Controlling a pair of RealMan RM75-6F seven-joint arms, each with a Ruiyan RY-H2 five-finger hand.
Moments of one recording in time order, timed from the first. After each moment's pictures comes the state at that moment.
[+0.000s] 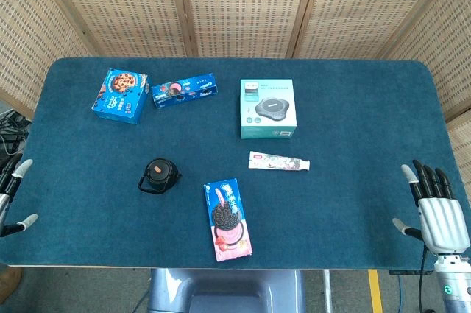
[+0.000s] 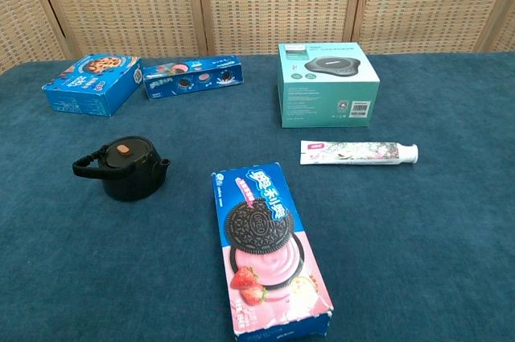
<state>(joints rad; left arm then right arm) -0.13 -1.01 0.04 -1.57 1.55 1.53 0.04 0.09 -1.10 0.08 -1.67 -1.50 1.50 -0.14</state>
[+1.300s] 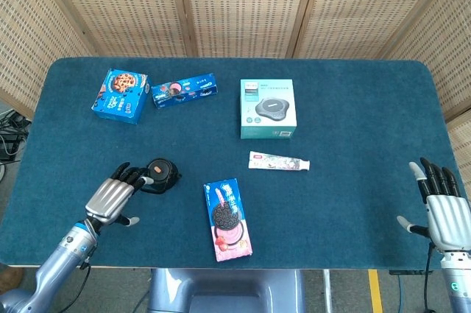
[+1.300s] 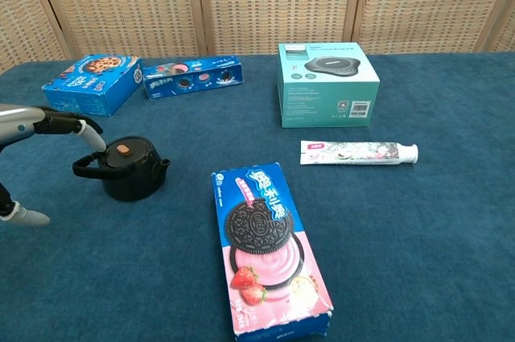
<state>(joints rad) -0.46 -1.25 -0.05 -1.80 1.30 0.99 0.36 0.10 -1.08 0.09 -1.66 -1.46 1.47 -0.06</state>
